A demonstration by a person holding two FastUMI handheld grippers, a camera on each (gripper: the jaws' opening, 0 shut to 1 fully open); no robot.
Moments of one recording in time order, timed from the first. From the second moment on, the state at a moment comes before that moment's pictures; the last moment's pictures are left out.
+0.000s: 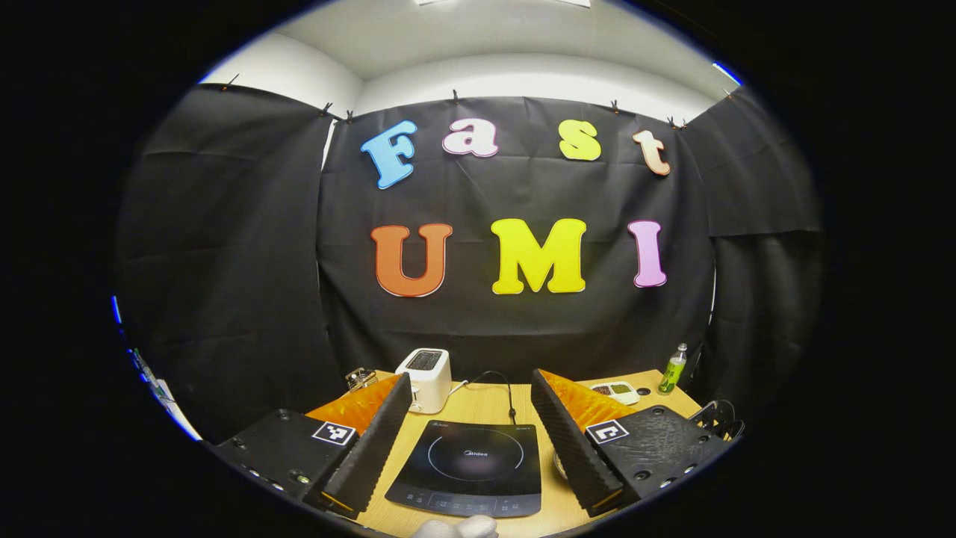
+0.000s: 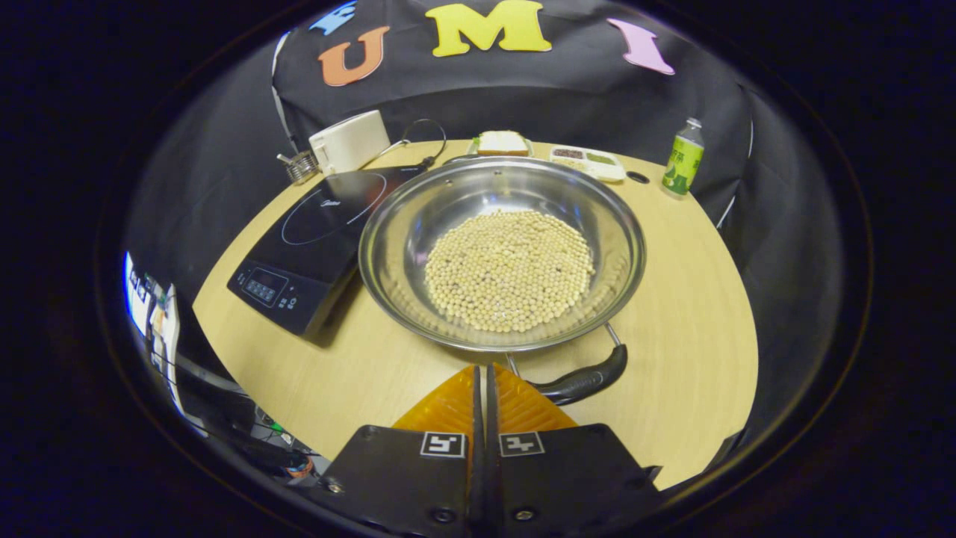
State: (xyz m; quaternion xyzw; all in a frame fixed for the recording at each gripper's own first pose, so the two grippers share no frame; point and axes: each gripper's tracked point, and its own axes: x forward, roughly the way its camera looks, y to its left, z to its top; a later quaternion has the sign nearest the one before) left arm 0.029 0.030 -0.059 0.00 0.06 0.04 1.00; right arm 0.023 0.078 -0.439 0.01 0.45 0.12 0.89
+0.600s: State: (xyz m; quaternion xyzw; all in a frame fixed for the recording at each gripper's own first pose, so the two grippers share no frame) left arm 0.039 0.019 -0.058 0.00 0.06 0.05 1.00; right arm 0.043 0.016 -0.443 0.00 0.46 0.09 0.89
